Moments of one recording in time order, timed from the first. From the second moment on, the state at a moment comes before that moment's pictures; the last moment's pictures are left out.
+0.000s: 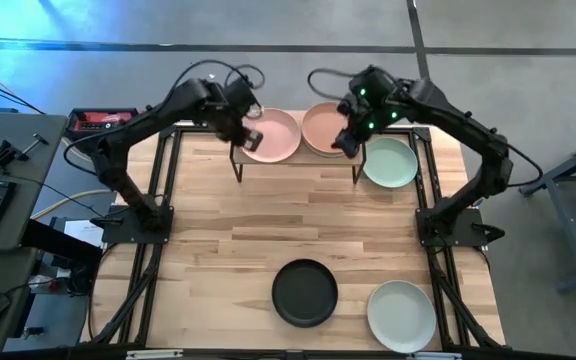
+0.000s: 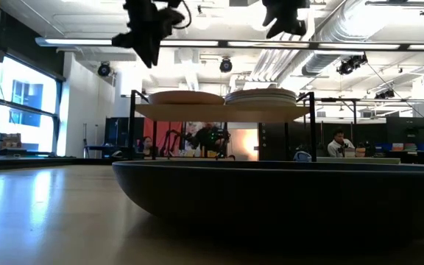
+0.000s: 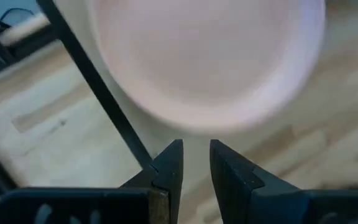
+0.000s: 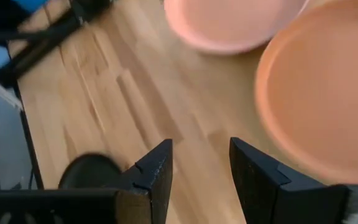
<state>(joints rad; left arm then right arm) 0.52 1.65 1.79 -1.40 -0.04 -0.51 -0.48 1.55 1.83 -1.22 -0.30 0.19</state>
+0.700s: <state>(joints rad) -0.02 1.64 1.79 -1.49 -0.15 -0.58 0.15 1.55 1.53 -1.27 -0.08 1.03</state>
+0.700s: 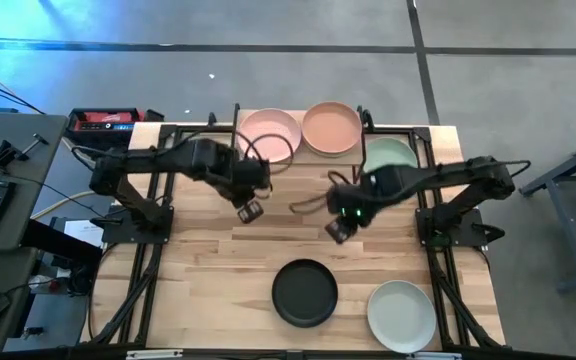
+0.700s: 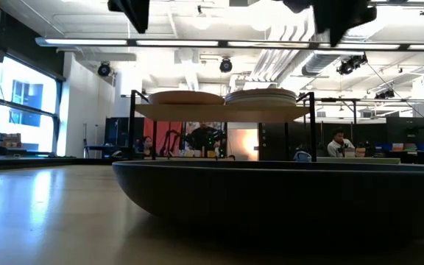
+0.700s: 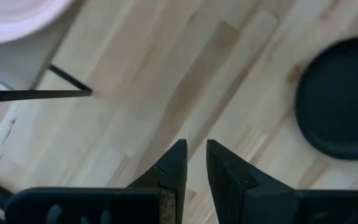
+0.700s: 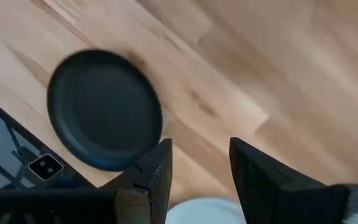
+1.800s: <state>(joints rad) -0.19 1.65 1.79 -1.38 -0.19 -0.64 0.74 1.64 1.16 -0.86 0.00 2.04</state>
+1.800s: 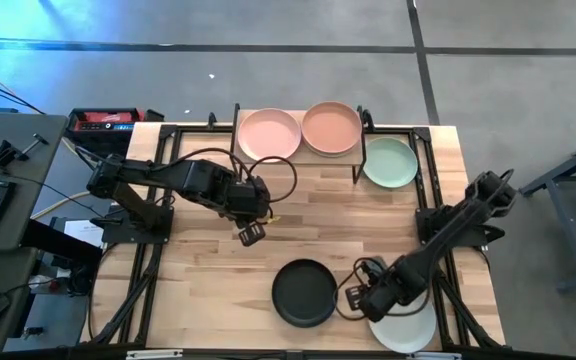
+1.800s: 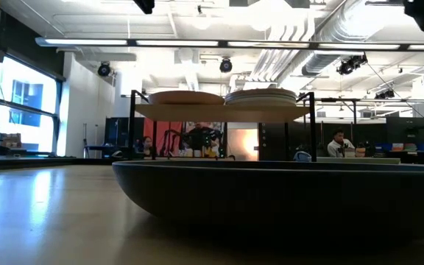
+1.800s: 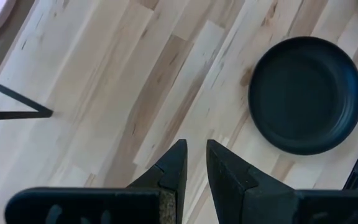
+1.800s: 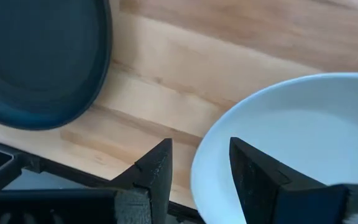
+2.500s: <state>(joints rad) -0.19 1.65 1.79 -1.38 -0.19 -0.66 0.79 1.80 1.16 -0.74 -0.04 2.12</state>
